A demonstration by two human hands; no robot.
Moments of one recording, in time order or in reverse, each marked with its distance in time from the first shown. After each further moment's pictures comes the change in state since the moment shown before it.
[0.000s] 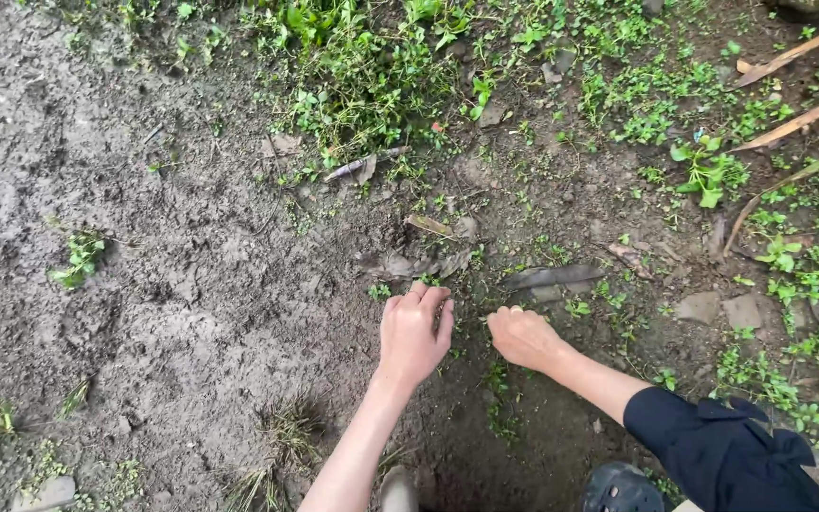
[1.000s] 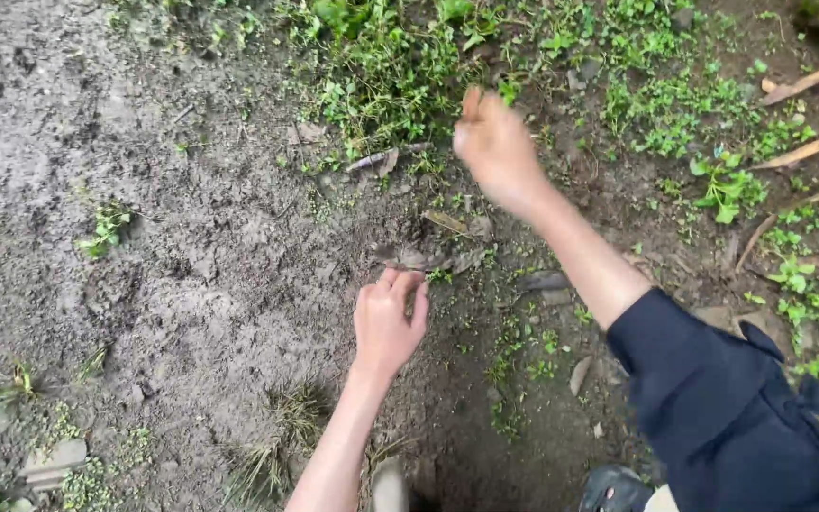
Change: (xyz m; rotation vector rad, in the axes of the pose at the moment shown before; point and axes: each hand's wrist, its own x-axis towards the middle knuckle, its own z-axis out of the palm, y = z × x) left_hand -0.002 -0.014 -0.043 -0.026 0.139 -0.091; right_hand 0.180 0.139 -0.278 1.438 0.370 0.840
